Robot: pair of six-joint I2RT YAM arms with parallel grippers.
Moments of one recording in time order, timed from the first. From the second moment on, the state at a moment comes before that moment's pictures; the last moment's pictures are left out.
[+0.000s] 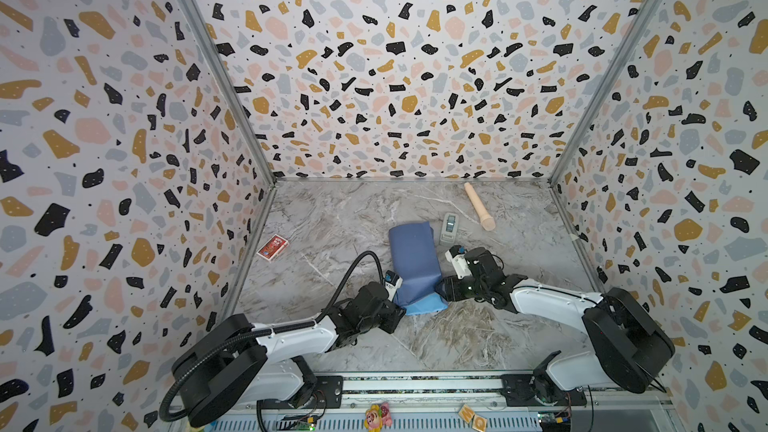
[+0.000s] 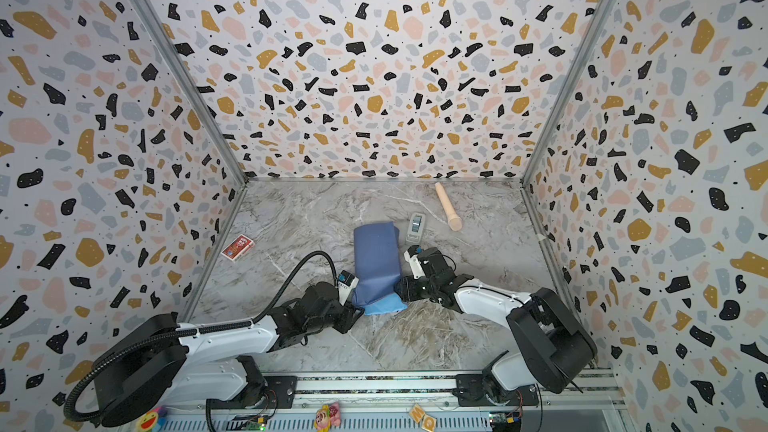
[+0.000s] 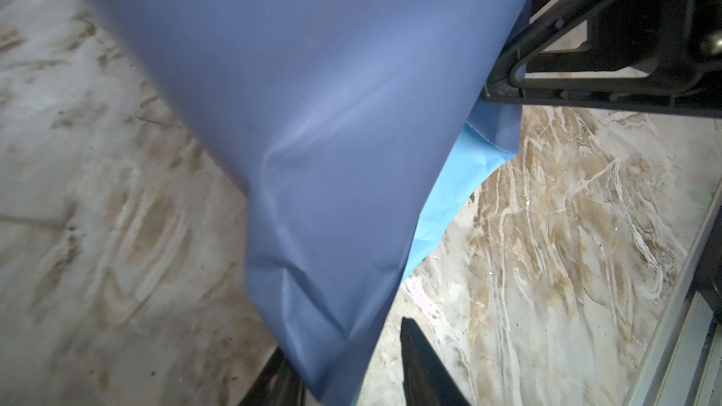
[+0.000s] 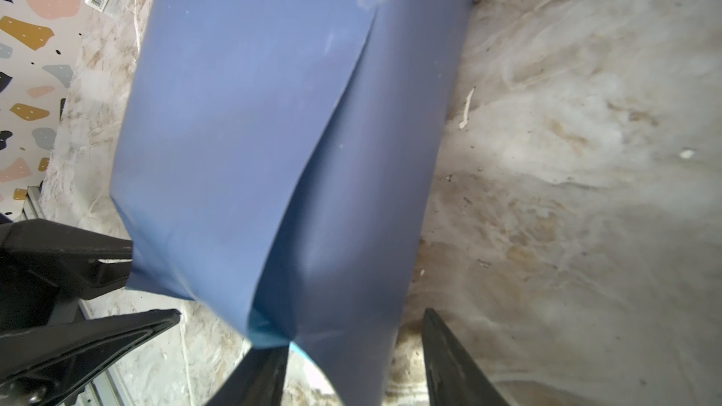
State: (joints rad) left arm -0.87 1.26 0.36 0.16 0.06 -0.38; right arm 0.62 1.43 0.61 -0.02 -0.32 0.42
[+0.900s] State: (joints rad) left arm -0.88 1.34 0.32 0.28 0.05 -0.38; right arm 0.62 1.44 0.60 -0.02 -0.33 0.42
